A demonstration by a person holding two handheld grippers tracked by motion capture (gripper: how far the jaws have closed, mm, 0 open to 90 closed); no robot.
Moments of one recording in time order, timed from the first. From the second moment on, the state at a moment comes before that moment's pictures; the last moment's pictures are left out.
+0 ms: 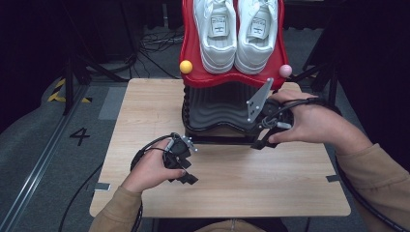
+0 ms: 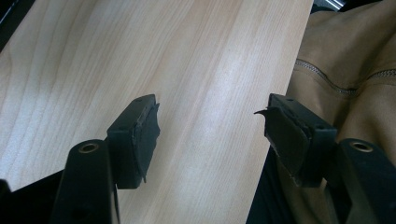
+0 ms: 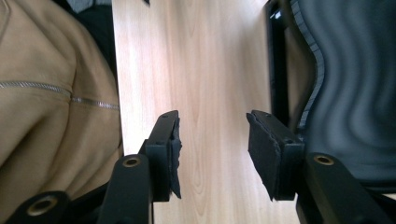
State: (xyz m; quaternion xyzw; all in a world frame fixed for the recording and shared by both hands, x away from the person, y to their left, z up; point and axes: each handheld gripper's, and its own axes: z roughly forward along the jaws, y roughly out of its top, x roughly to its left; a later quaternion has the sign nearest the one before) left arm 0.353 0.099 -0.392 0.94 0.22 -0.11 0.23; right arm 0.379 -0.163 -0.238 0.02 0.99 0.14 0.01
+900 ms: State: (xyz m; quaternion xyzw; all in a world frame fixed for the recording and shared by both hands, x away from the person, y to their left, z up) left arm 0.347 0.100 -0.398 0.94 0.23 -0.11 0.23; right arm 0.369 -0.161 -0.384 0.02 0.99 0.11 -0.06
